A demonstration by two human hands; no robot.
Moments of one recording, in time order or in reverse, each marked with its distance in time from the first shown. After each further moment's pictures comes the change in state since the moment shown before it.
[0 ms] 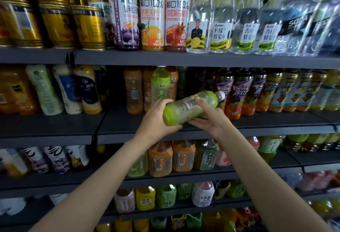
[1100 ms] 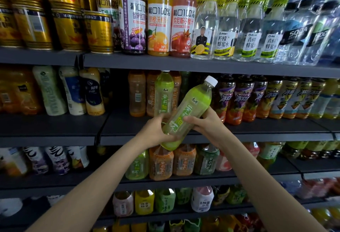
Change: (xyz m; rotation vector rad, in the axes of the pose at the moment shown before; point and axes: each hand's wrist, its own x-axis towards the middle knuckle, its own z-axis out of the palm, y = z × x) left_hand -0.005 -0.010 -0.010 -0.076 -0.302 -0.291; right_hand -0.005 0.011 0.004 -0.322 -0.259 -0.247
